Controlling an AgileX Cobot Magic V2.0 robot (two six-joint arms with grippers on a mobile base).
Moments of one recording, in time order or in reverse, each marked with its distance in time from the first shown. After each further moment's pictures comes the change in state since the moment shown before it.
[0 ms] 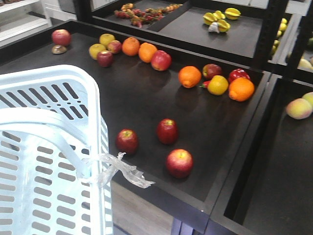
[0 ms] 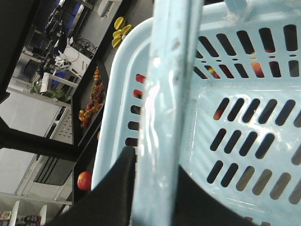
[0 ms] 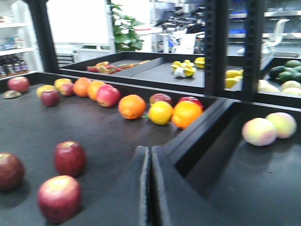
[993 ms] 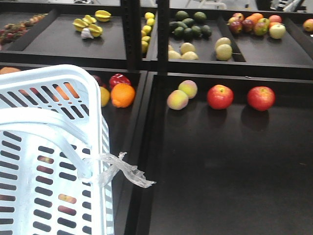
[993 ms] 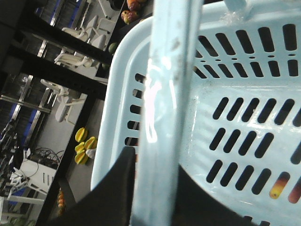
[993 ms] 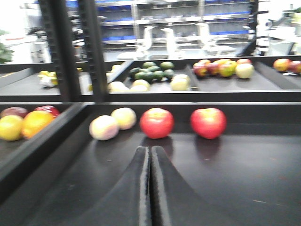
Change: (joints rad) left arm 0.000 0.002 0.000 0.000 -0.002 0.000; right arm 0.000 0.000 0.000 0.000 0.000 0.000
